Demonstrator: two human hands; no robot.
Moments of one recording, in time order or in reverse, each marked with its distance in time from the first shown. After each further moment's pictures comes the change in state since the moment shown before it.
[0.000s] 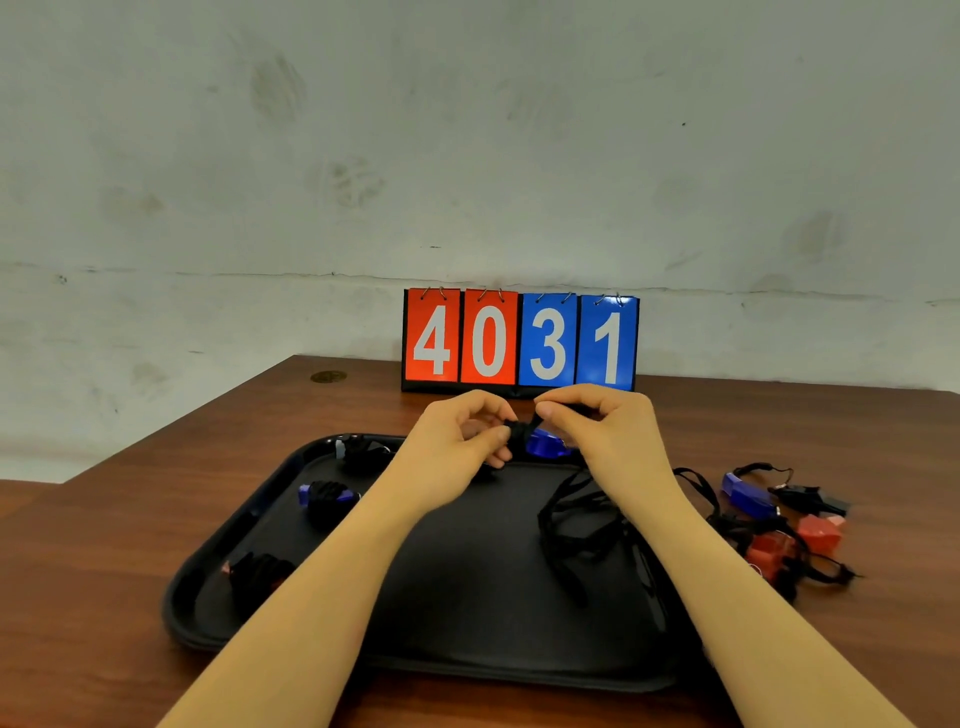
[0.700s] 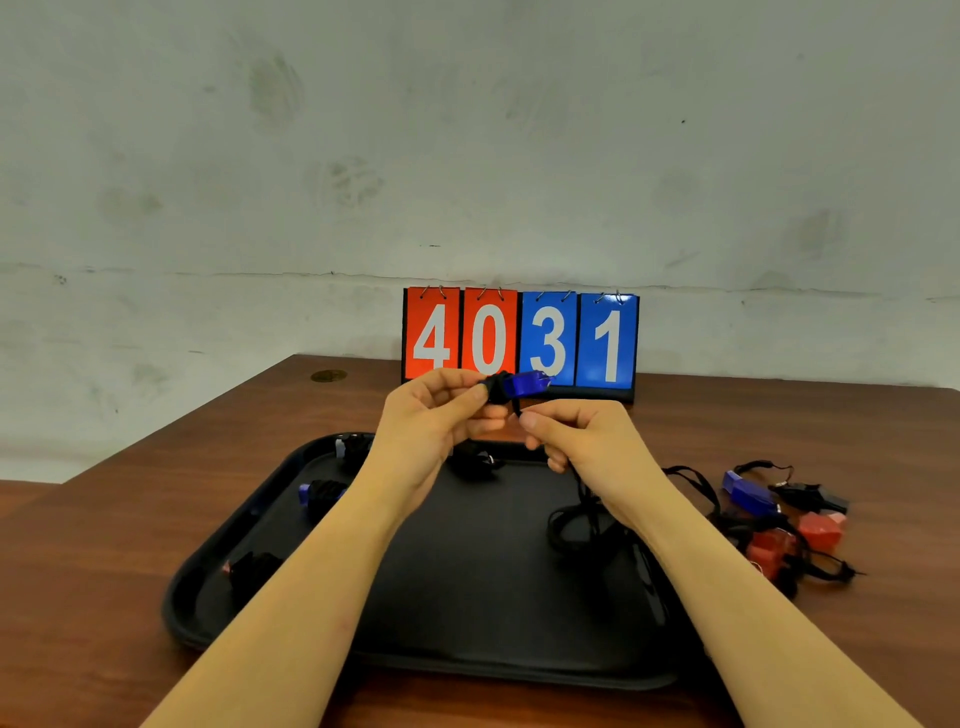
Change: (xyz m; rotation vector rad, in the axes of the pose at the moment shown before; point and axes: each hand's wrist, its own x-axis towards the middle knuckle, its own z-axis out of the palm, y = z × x) left_hand -0.002 0.009 -0.007 -0.696 0.194 -0.068; right_hand -0.003 -0.002 0.004 0.201 -0.241 0.158
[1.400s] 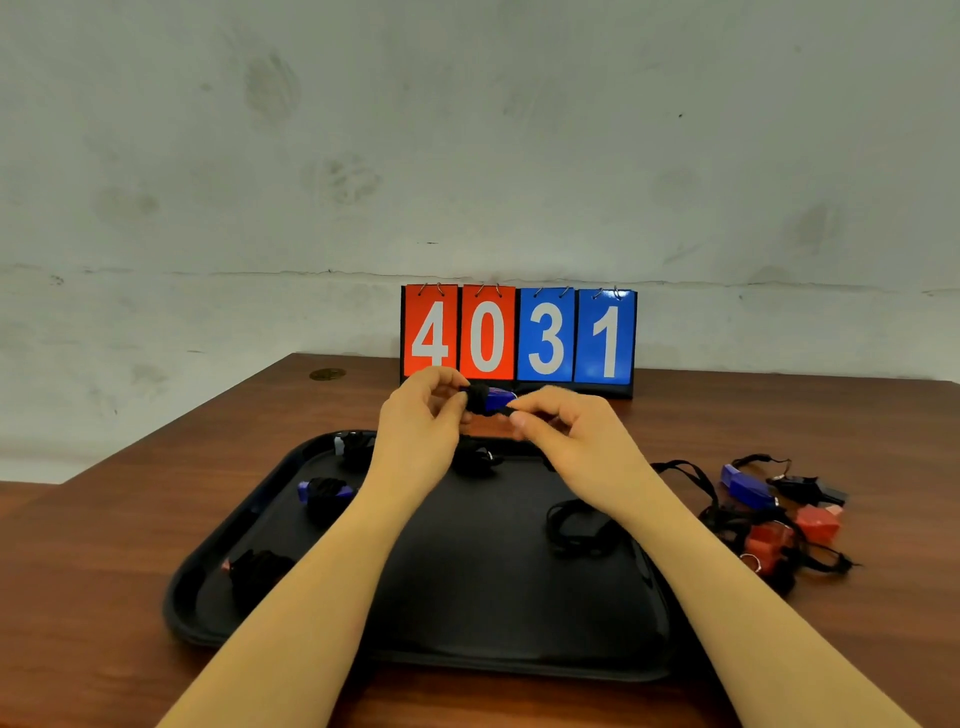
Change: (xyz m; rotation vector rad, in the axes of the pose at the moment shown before) left_hand 0.010 -0.015 -0.006 0.724 0.191 0.183; right_hand -0.004 -0.005 0.005 -0.426 -0.024 -0.231
